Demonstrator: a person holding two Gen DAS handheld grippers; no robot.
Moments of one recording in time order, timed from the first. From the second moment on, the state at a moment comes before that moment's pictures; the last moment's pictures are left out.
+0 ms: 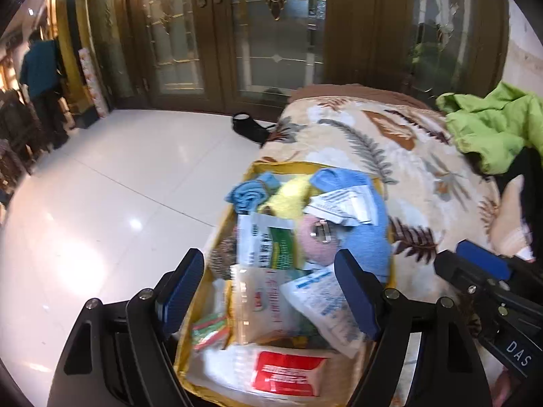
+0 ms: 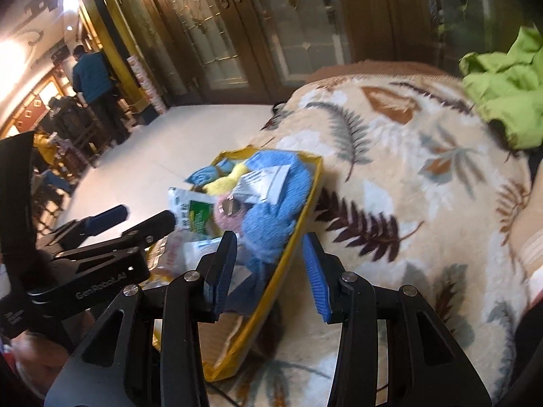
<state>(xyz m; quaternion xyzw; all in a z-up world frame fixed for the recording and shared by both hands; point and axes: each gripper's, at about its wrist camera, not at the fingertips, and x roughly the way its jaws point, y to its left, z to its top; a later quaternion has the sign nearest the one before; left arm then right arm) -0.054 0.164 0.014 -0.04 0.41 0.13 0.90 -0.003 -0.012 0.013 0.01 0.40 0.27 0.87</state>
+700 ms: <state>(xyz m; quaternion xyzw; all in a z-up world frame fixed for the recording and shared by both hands) -0.049 0.182 -0.001 -0.05 0.43 0.14 0.89 -0.001 0.023 -0.002 -0.03 0.40 0.25 0.88</state>
